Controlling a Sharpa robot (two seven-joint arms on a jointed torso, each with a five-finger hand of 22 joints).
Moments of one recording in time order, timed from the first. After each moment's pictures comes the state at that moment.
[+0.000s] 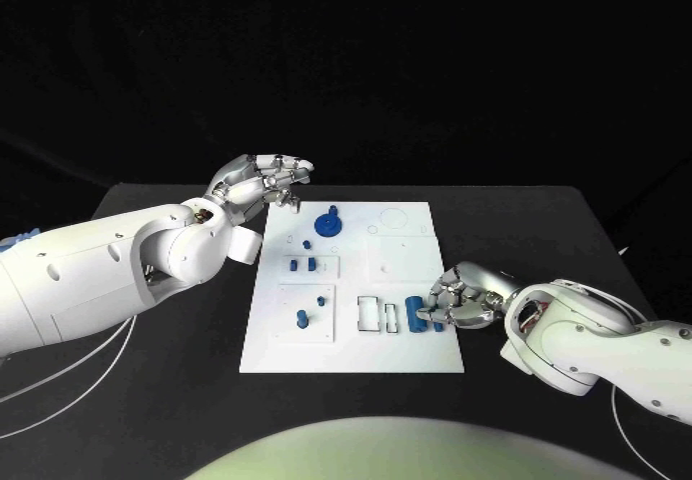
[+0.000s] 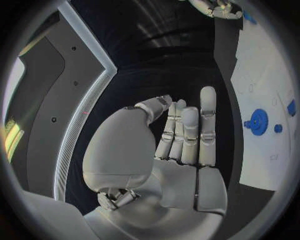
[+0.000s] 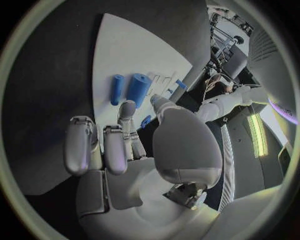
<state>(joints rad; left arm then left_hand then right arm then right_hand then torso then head) 1.13 -0.90 0.00 1.49 -0.09 -0.15 0.39 1.32 -0.16 0.56 0.01 0.19 0.93 0.16 0.25 0.48 0.86 0.09 0.77 0.28 1.15 0.02 1.28 0.62 0.17 1.08 0.11 0.91 0.61 1.05 -1.02 -0.15 1.83 -1.26 -0.37 -0.37 1.13 -0.18 0.25 0.28 0.22 0.91 0.11 0.33 0.64 1.17 0.03 0.87 0.85 1.47 -0.03 1.44 1.26 0.07 1.44 0.07 1.32 1.31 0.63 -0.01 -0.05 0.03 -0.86</state>
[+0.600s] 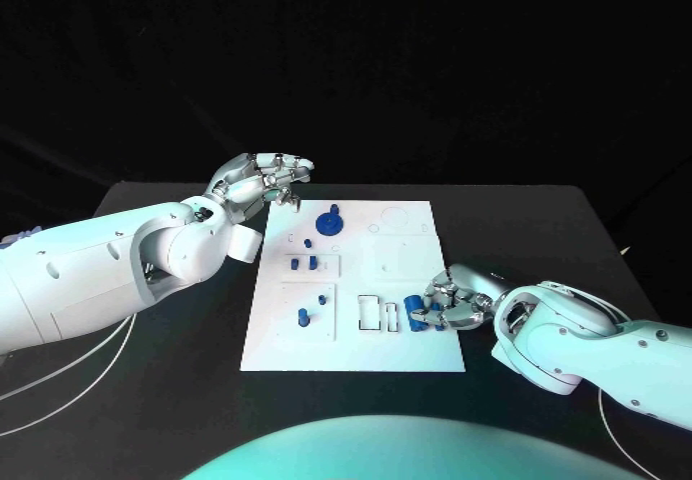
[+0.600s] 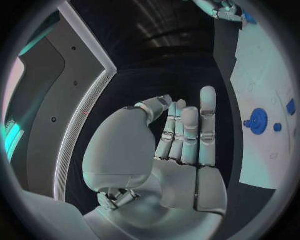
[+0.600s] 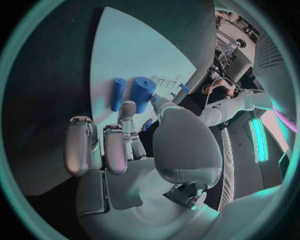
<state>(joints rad) 1.13 -0.90 0.00 1.50 -0.09 -0.15 0.39 1.32 -0.16 0.56 0.01 0.19 0.93 0.16 0.25 0.48 0.86 0.09 0.77 0.28 1.15 0.02 1.28 0.62 0.17 1.08 0.11 0.91 0.61 1.03 -0.97 -0.15 1.80 -1.30 -0.38 -0.39 1.13 -0.18 0.25 0.28 0.22 0.91 0.11 0.33 0.65 1.17 0.03 0.88 0.86 1.47 -0.03 1.44 1.26 0.07 1.45 0.07 1.33 1.31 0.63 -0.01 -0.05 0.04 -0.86</state>
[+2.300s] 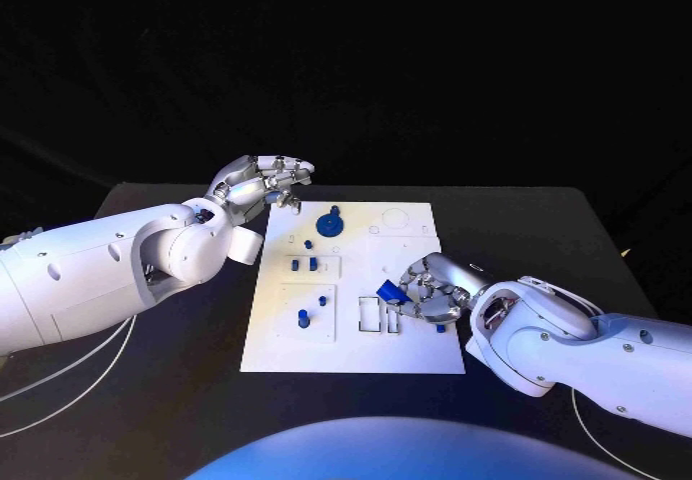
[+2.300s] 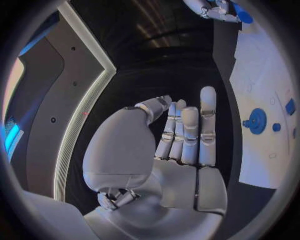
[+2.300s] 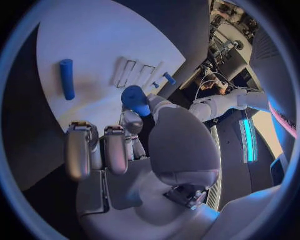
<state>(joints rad) 1.13 -0.90 0.00 1.50 -0.09 -0.15 0.38 1.32 -0.15 0.55 0.01 0.19 0.93 0.16 0.25 0.48 0.86 0.09 0.77 0.28 1.15 0.02 1.28 0.62 0.17 1.08 0.11 0.91 0.61 1.06 -0.91 -0.15 1.87 -1.35 -0.47 -0.44 1.24 -0.11 0.32 0.29 0.21 0.93 0.11 0.35 0.66 1.29 0.01 1.08 1.10 1.46 -0.05 1.47 1.31 0.05 1.47 0.06 1.40 1.31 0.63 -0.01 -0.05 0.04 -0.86</state>
